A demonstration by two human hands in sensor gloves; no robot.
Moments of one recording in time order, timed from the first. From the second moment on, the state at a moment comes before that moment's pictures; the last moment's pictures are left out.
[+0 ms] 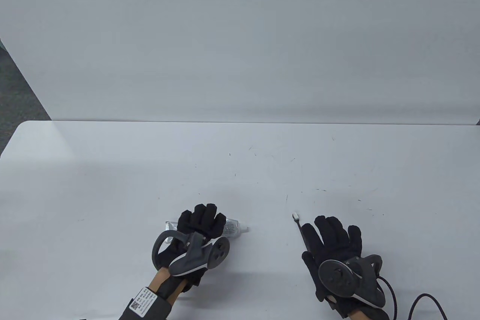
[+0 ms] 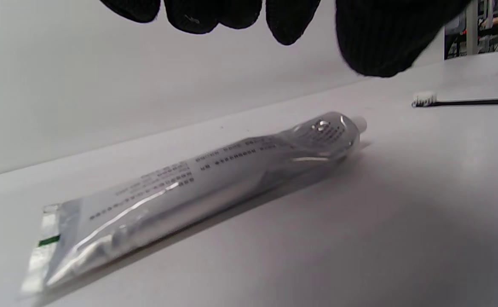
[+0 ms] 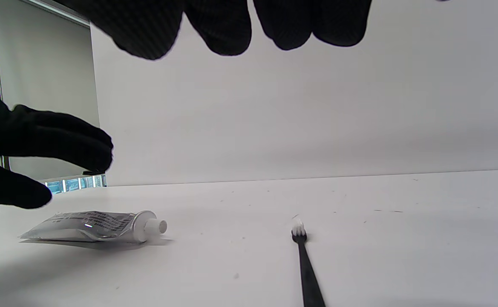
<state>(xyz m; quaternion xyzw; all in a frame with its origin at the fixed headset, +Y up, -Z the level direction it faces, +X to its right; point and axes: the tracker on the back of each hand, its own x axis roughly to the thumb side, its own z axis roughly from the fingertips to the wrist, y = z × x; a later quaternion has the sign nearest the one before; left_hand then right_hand) -0.119 -0.713 -0.318 -0.01 -0.19 -0.12 0.97 0.170 -0.692 -0.252 0.17 -0.14 0.97 0.11</state>
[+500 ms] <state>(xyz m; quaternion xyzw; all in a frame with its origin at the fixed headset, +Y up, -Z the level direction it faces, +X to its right) -0.095 -0.752 -0.375 -0.12 -0.12 -0.10 0.98 0.170 -0.693 -0.251 0.17 -0.13 0.97 0.12</state>
